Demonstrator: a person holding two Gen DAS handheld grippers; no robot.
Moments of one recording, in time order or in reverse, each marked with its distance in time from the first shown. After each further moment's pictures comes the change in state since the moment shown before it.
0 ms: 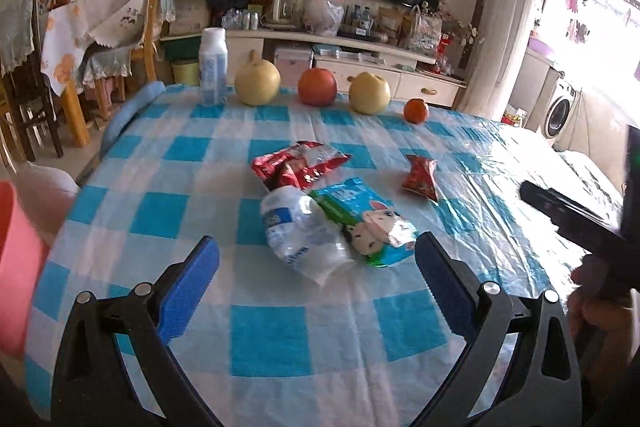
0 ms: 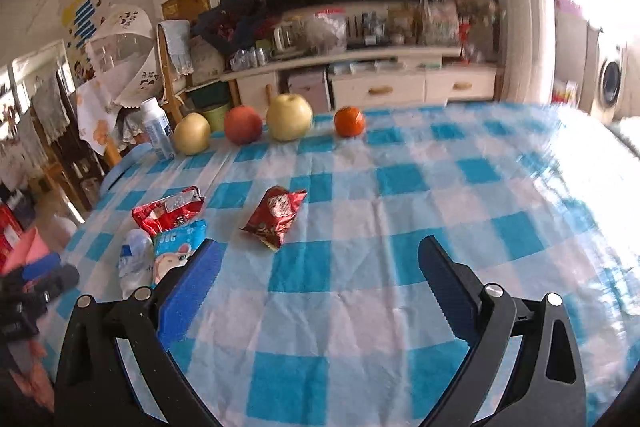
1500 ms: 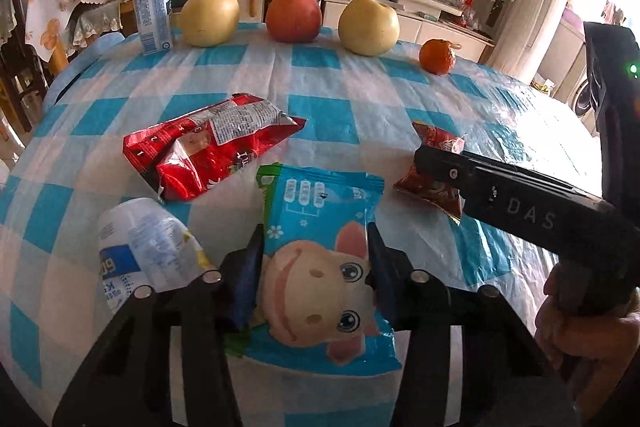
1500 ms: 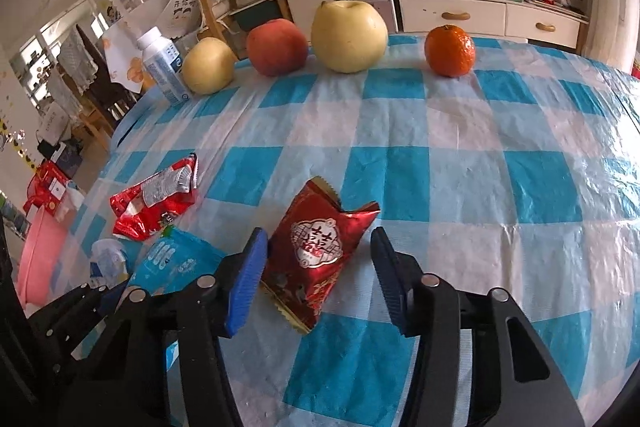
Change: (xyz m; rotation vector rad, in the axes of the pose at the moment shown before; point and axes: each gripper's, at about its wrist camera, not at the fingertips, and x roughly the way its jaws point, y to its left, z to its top) left arm 0.129 -0.054 0.020 -0.053 0.210 0.069; right arm 0.151 0.019 0.037 -0.079 0.304 0.218
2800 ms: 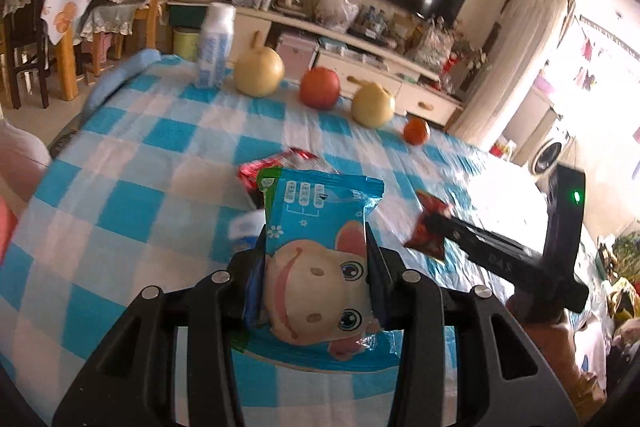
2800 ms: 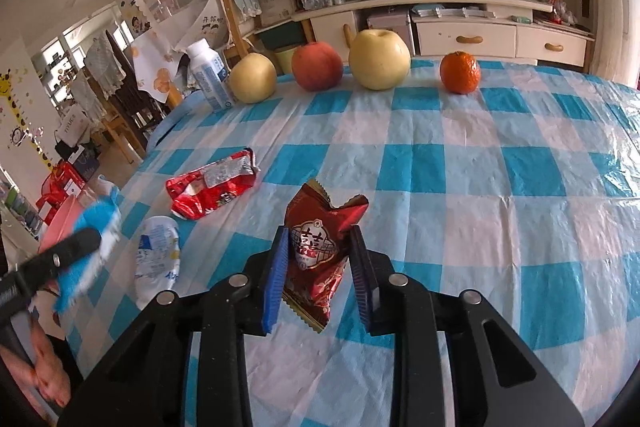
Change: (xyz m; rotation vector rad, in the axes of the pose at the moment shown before) left arm -0.103 0.087 -0.013 -0.133 -0.176 -0.160; right arm -0.052 0.026 -0.030 -0.035 -0.095 0.050
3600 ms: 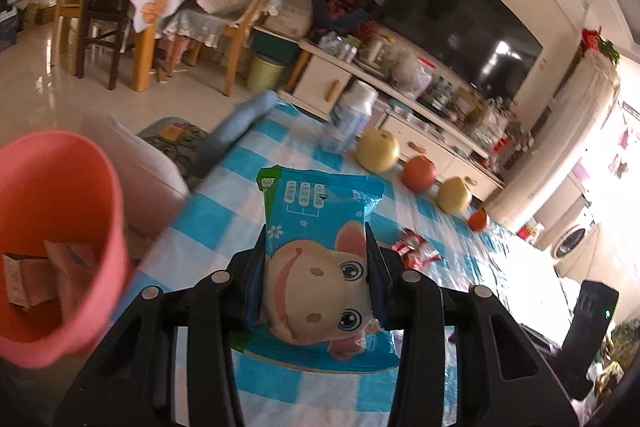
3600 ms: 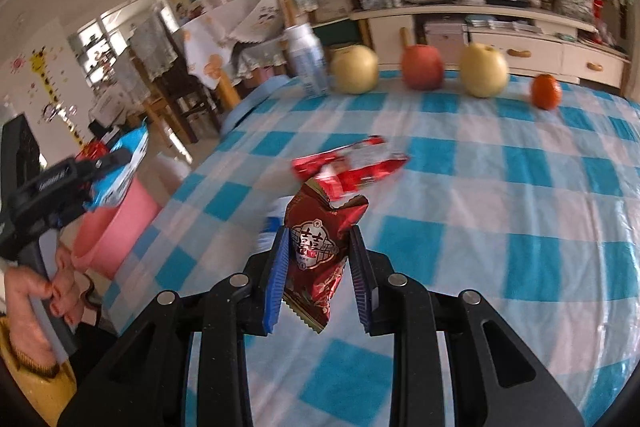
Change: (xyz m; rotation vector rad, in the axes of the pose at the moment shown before) left arm -0.078 0.135 0.031 -0.223 -0.160 0.128; right arm -0.008 0.123 -0.017 -0.096 0.015 0.129
